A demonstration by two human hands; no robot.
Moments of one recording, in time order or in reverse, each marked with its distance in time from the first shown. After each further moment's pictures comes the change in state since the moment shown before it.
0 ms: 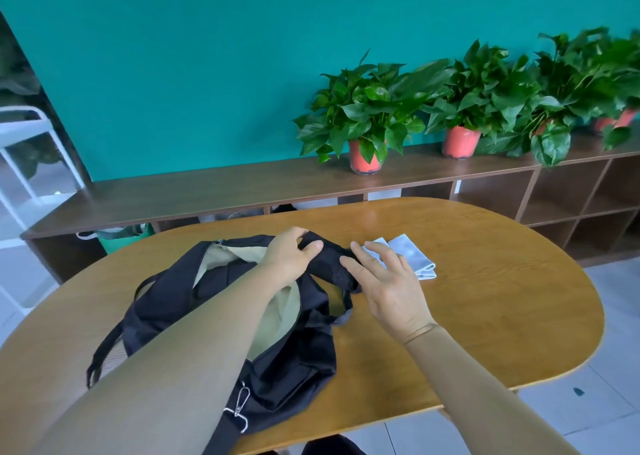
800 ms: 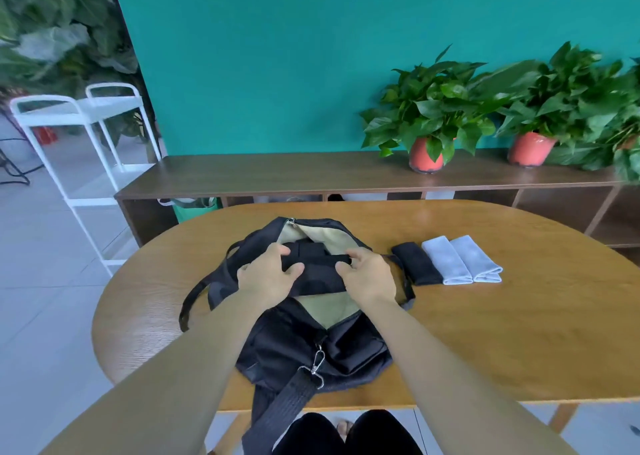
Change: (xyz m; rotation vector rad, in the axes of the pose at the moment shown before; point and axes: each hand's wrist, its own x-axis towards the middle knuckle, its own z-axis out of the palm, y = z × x) left_hand -0.081 -0.108 -0.081 0.250 0.144 -0.218; right_hand 0.070 -0.138 0.035 0.635 -0.562 0.954
